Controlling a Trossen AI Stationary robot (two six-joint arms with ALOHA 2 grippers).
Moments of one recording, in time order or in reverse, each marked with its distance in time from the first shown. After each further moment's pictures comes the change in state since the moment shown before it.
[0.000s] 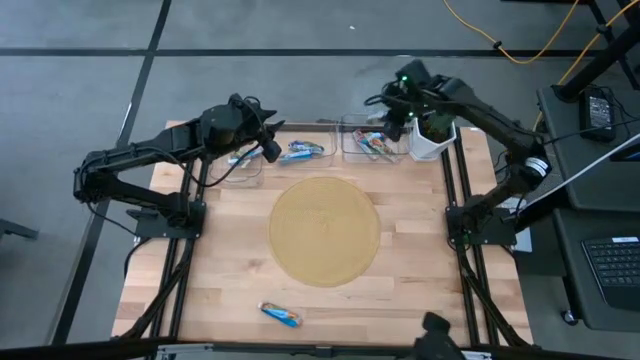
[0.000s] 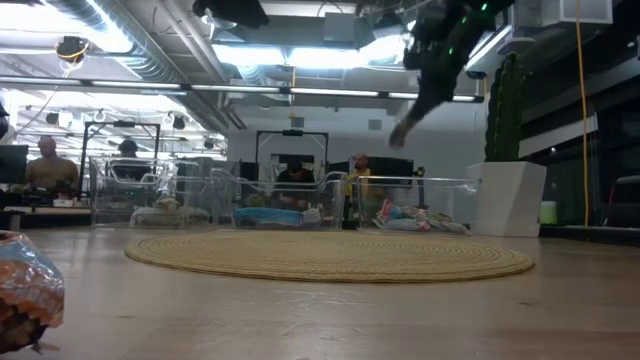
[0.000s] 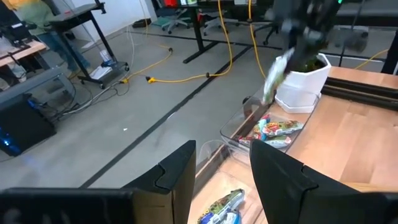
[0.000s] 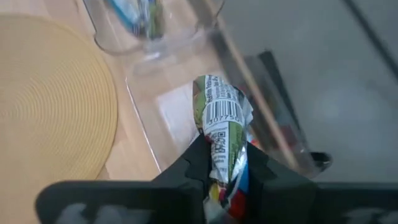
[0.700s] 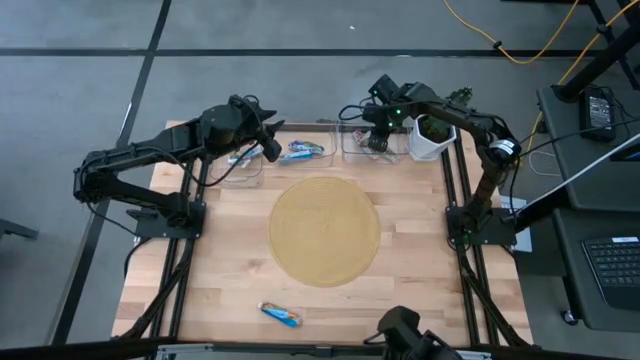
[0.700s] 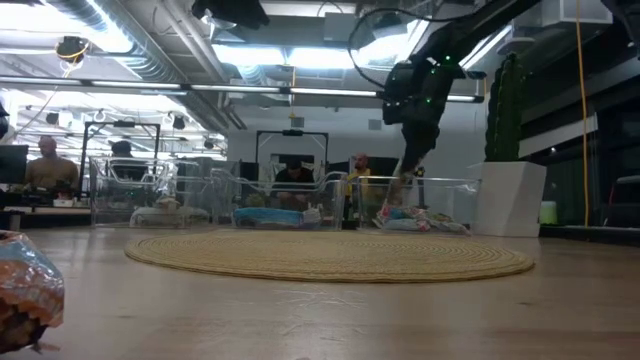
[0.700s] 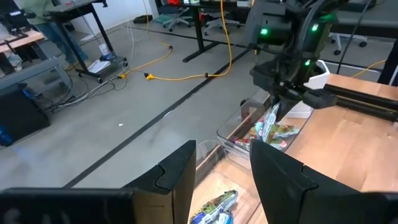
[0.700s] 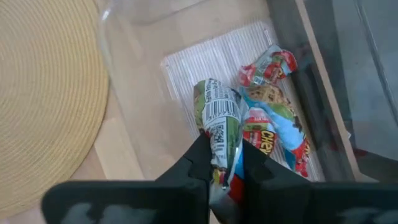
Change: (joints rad) left arm 0.000 0.000 0.000 0.000 -0.002 -0.057; right arm 0.014 0.269 0.000 -0.004 -0.040 -0.070
